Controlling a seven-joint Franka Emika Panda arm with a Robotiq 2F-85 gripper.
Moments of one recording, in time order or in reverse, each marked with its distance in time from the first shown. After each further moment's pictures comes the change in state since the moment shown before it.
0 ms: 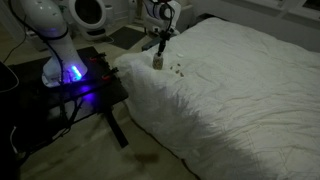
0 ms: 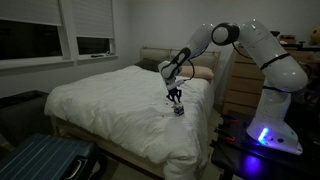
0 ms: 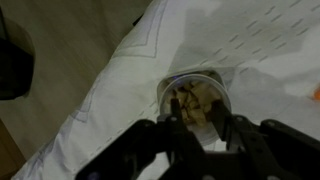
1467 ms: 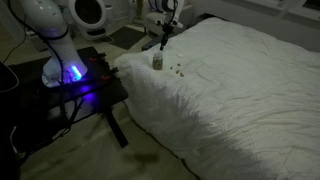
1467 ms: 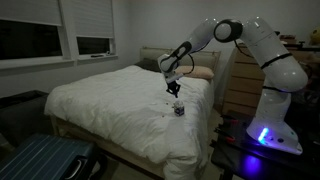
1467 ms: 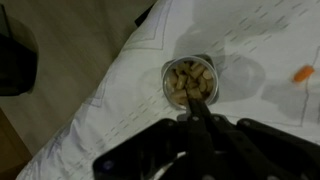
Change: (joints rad) arm 0.001 -0.059 -0.011 0.046 -0.001 -0.083 -0.011
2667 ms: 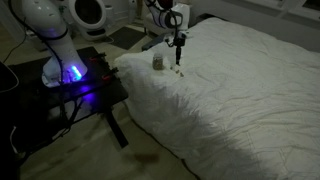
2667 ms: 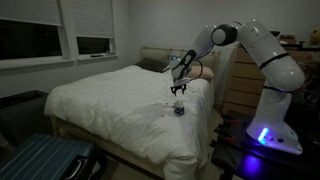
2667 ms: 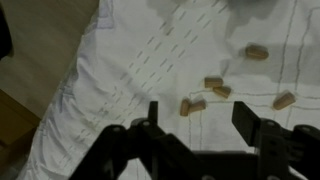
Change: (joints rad) arm -0.092 0.060 -0.110 -0.104 -0.056 0.496 0.033
